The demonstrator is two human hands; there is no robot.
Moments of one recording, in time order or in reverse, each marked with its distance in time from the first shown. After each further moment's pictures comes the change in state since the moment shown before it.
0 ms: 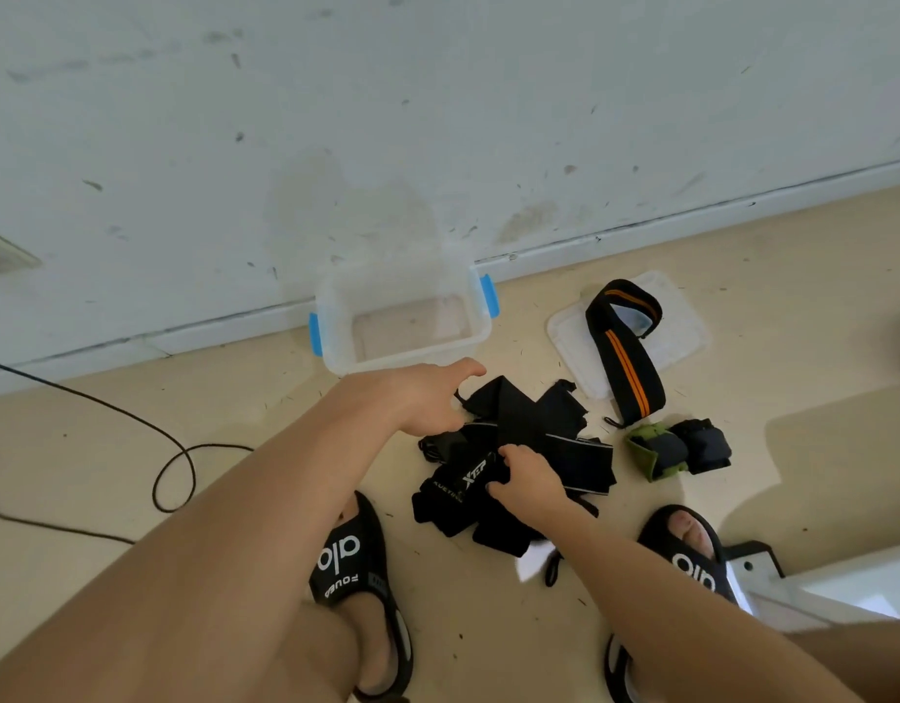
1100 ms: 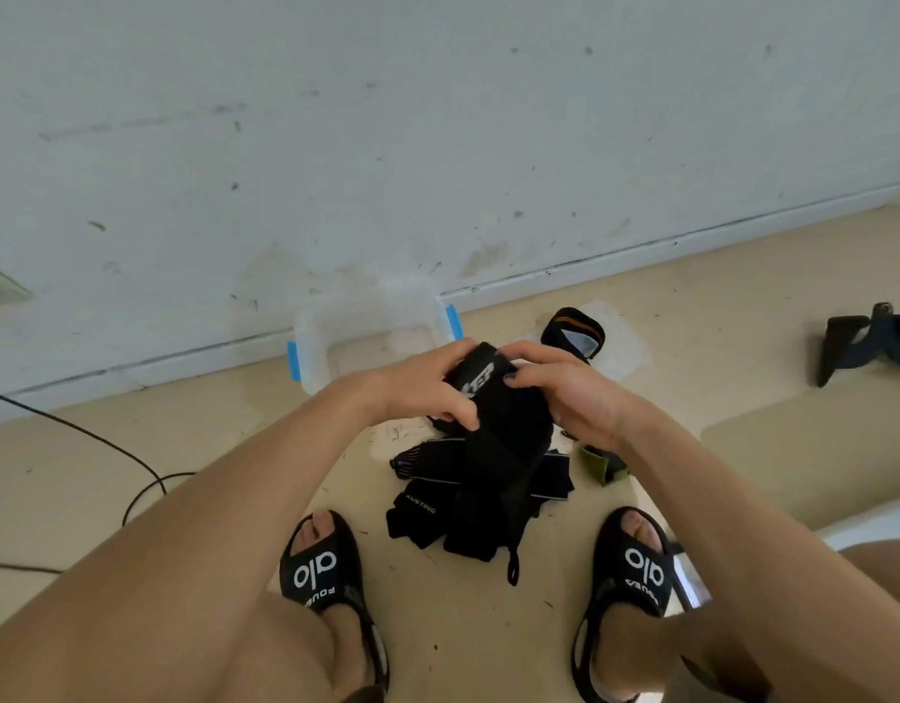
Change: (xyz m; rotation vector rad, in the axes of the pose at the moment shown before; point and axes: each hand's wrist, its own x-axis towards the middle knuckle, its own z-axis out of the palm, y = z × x) left_hand -0.043 0.034 -0.011 -0.526 0.011 0.335; right_hand -0.100 -0.055 -0.191 0.965 -0.185 -0.257
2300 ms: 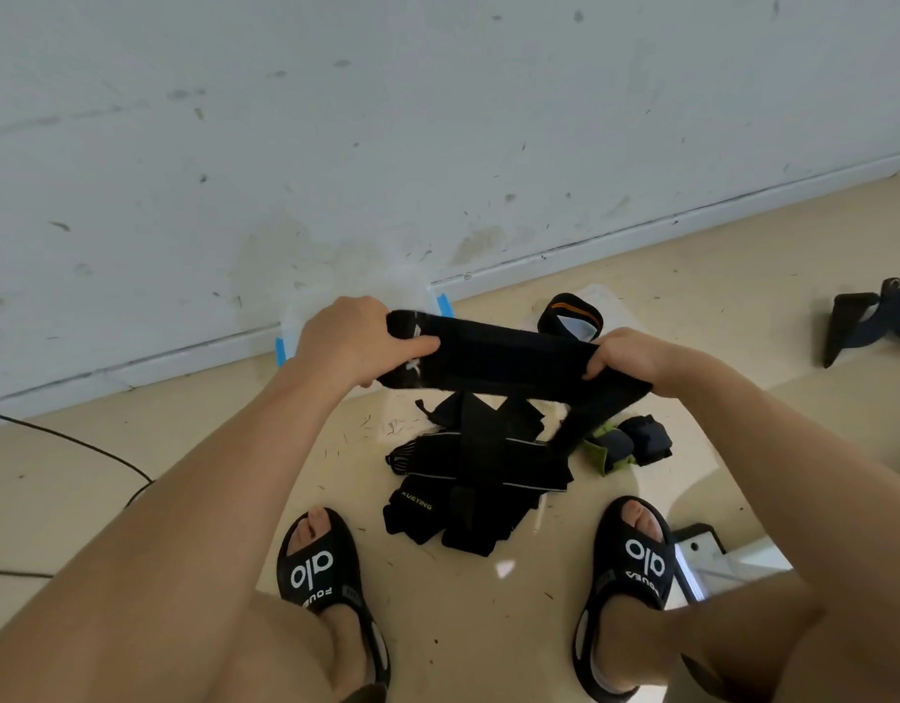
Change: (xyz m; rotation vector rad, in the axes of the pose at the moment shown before) left_hand 0.020 -0.015 -0.042 0.559 0.619 -0.242; right_hand 0.024 -0.001 -0.112 -0.561 0.311 0.417
